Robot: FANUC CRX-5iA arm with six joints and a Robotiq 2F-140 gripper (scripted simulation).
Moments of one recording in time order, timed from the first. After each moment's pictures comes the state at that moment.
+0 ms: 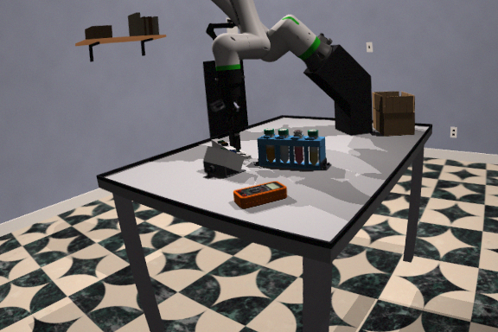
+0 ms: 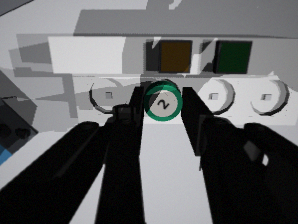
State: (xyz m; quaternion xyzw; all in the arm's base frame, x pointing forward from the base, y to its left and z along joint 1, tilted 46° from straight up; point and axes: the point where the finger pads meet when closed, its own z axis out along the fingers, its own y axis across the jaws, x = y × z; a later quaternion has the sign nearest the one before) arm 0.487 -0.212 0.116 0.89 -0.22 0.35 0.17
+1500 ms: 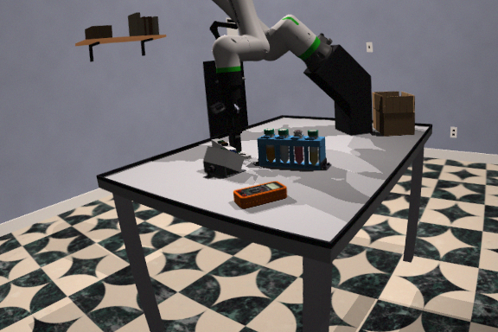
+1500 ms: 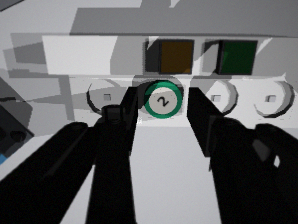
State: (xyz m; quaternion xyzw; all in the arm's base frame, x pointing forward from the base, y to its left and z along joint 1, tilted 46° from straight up) arm 0.491 -0.215 0.110 0.89 -0.22 0.35 0.17
